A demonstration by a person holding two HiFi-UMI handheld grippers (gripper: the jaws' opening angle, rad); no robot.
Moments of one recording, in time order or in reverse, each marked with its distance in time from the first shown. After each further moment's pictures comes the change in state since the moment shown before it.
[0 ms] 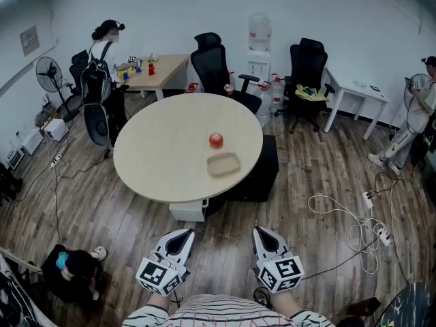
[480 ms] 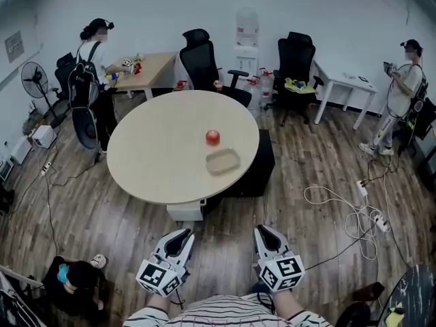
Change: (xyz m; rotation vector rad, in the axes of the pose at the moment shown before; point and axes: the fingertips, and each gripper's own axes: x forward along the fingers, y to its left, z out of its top) left arm -0.022 0.044 -0.019 -0.048 -0.003 -0.062; right arm 0.019 0.027 -0.019 0.010 0.007 -0.091
